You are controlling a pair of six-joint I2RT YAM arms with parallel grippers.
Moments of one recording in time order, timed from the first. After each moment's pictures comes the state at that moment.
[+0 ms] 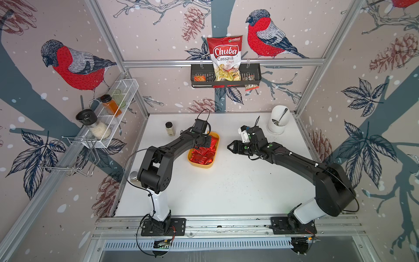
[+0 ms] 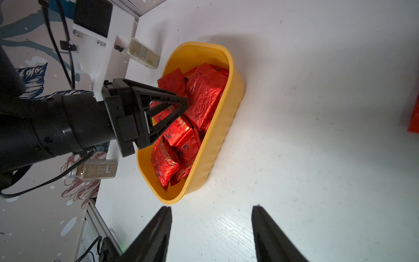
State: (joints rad) left arm -0.42 1.88 1.34 -0.44 0.05 -0.20; right arm 0.62 1.55 1.04 -0.20 -0.32 0.58
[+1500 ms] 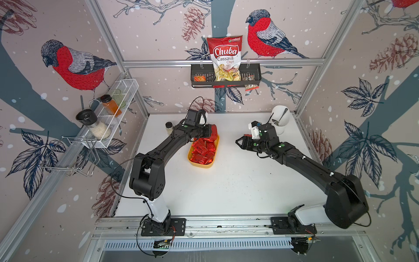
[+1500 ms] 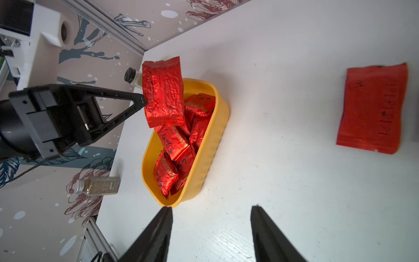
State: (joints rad) left arm -0.39 1.76 1.43 -0.44 0.33 -0.35; right arm 0.50 1.40 1.00 -0.24 -0.31 0.55
